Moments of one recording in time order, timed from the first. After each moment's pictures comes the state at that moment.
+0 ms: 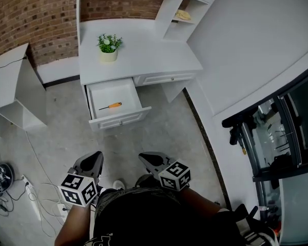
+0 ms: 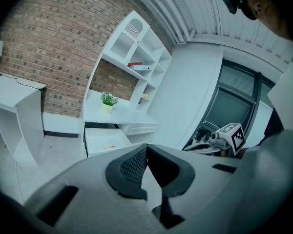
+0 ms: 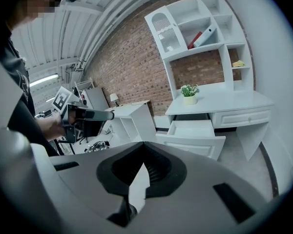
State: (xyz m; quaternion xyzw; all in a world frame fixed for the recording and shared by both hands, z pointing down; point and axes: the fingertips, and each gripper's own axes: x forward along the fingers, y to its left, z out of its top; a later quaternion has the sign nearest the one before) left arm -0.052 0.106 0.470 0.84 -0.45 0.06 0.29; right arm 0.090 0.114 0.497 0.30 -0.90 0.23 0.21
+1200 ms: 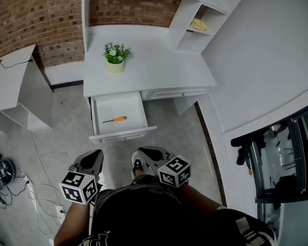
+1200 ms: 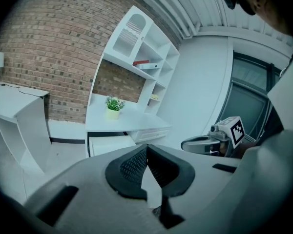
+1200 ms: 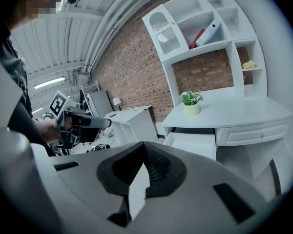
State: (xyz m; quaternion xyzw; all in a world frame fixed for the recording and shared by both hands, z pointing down) left arm -0.038 0.000 0.476 0.82 -0.50 0.08 0.28; right arm 0.097 -0.021 0.495 0.26 -0.92 0.21 0.18
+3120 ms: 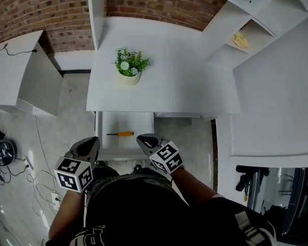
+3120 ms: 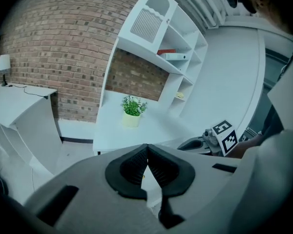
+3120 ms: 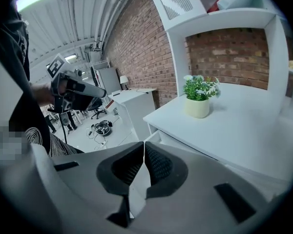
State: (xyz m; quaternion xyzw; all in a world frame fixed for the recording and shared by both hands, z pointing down) left arm -0.085 -0.203 0.504 0.75 -0.57 0.11 0.32; right arm 0.055 -0.246 0.580 0.14 -0.93 0.16 0.31
